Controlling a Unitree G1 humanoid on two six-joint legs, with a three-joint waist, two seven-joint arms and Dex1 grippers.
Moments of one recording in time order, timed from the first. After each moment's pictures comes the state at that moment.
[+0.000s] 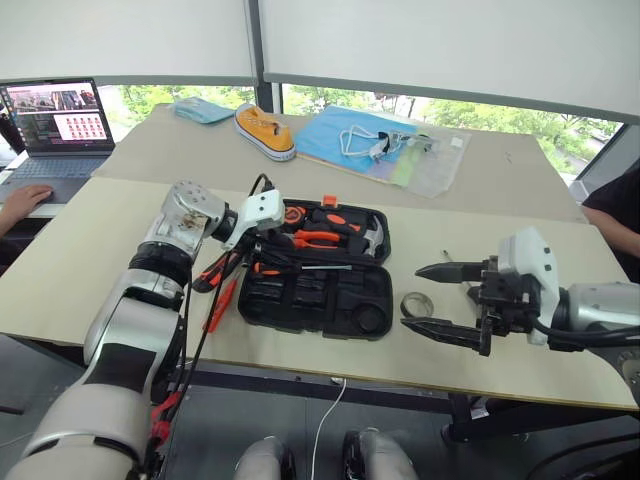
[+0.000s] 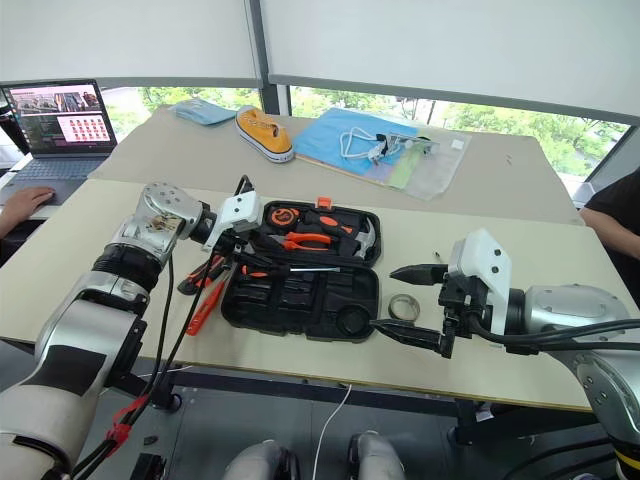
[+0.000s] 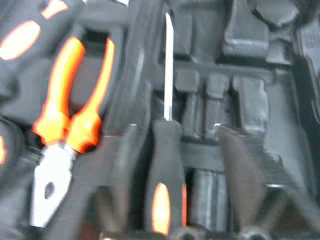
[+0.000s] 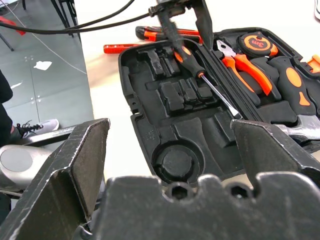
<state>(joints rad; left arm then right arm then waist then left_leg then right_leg) -1.17 0.50 -0.29 0.98 0.06 -0.05 -1.47 -0.19 -0.97 -0.24 -0.62 0.81 0.75 0.89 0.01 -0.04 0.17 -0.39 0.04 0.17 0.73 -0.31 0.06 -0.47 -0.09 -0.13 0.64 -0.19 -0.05</state>
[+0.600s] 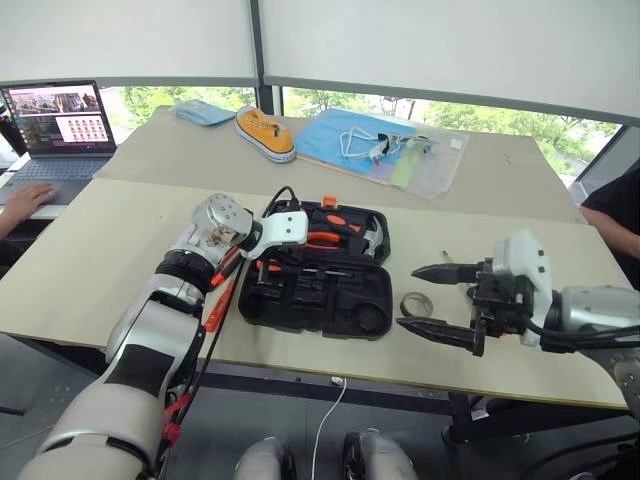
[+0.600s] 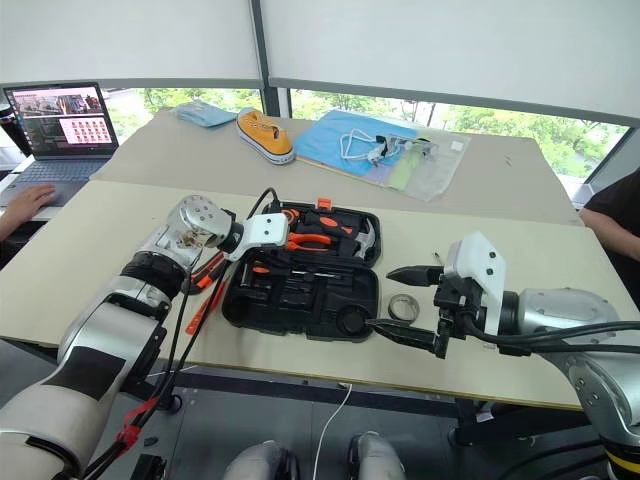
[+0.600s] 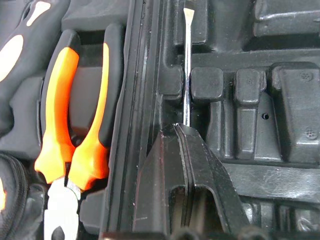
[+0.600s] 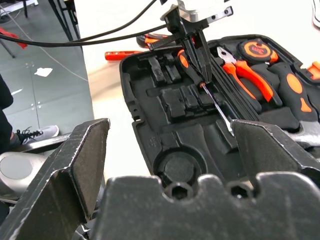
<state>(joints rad) -1.16 0.42 -0.36 1.02 0.21 -0.21 -1.31 -0.17 -0.94 -0.23 -0.62 0.80 0.74 0.86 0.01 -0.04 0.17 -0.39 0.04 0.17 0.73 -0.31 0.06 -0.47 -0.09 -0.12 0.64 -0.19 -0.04</state>
